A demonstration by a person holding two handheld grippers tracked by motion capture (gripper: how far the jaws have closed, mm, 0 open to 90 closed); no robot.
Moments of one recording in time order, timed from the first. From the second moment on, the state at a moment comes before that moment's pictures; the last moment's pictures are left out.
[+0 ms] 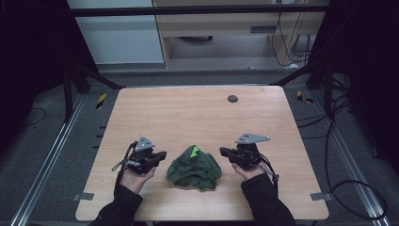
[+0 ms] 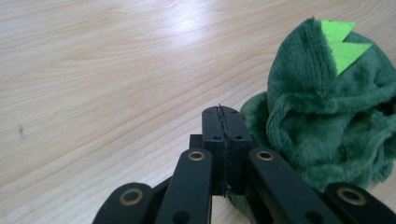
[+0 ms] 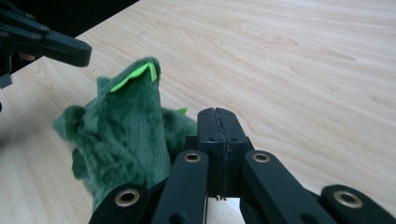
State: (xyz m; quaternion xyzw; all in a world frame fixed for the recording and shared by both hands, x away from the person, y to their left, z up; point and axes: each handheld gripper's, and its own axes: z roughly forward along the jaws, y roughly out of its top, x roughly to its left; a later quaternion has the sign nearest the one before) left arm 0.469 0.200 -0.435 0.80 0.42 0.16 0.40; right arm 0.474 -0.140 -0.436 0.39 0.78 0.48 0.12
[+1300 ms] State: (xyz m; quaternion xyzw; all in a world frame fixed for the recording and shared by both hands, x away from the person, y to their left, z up) left arm 0.475 0.168 -0.445 0.84 0.36 0.10 0.40; right arm 0.482 -0.101 -0.454 0.36 0.80 0.47 0.08
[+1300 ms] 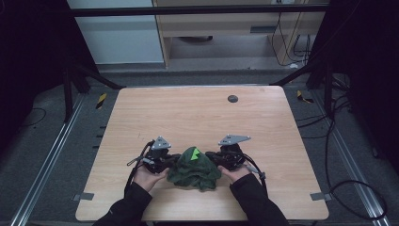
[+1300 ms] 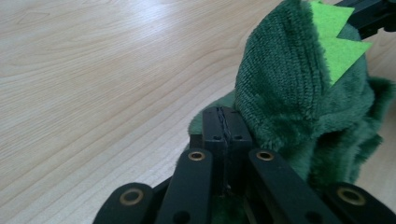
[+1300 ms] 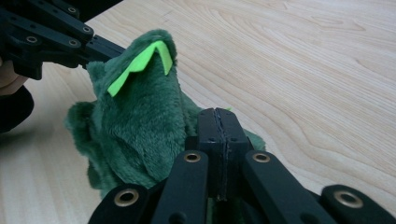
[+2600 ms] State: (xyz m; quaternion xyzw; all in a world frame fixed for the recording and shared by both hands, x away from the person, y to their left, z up) left arm 0.428 0.171 -0.462 0.87 0.33 0.07 0.37; right arm 0.438 -0.112 -0.466 0.35 0.82 0.45 0.05
